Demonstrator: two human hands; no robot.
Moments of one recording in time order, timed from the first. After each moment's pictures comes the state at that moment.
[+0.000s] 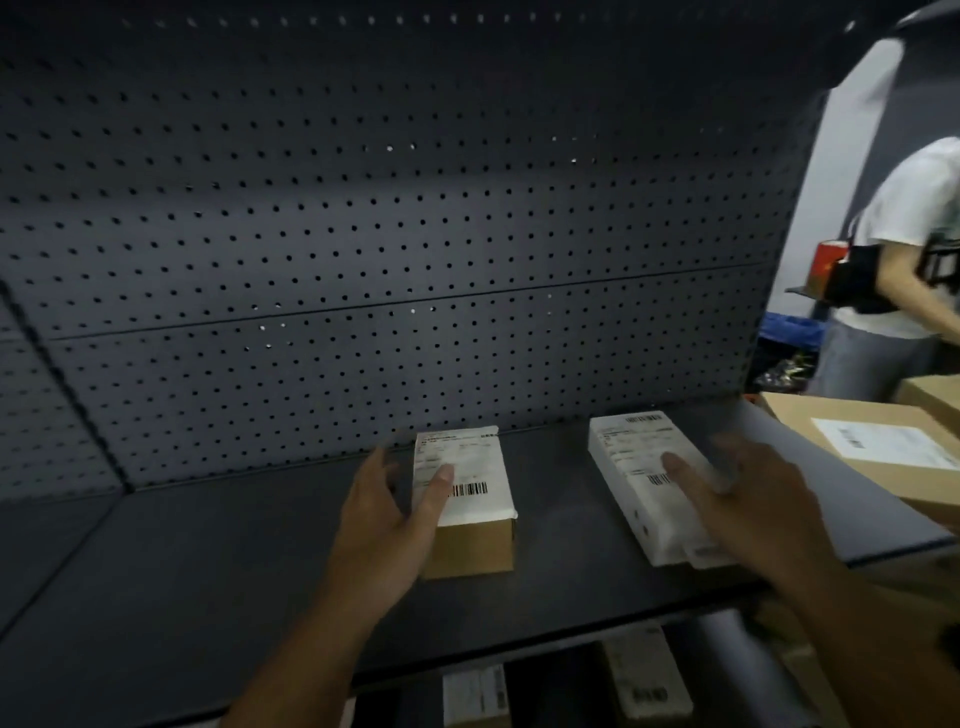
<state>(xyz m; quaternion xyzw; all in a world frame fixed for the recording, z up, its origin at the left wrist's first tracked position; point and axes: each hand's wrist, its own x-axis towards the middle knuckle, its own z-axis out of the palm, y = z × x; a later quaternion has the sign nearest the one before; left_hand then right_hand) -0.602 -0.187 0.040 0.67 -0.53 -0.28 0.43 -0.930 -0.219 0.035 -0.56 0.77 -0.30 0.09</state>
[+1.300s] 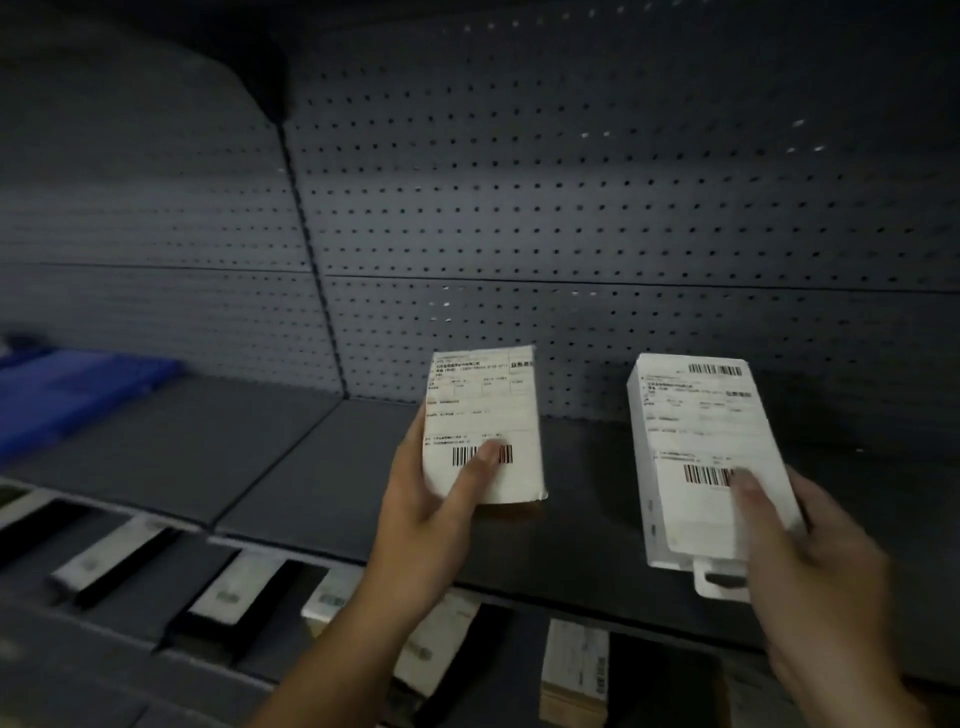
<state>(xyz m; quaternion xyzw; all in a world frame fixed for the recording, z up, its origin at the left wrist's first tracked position) -0.566 -0.088 0.059 0.53 -0.48 -0.21 0.67 -0.811 -0.171 0.035 -0.49 0.49 -0.62 0.38</state>
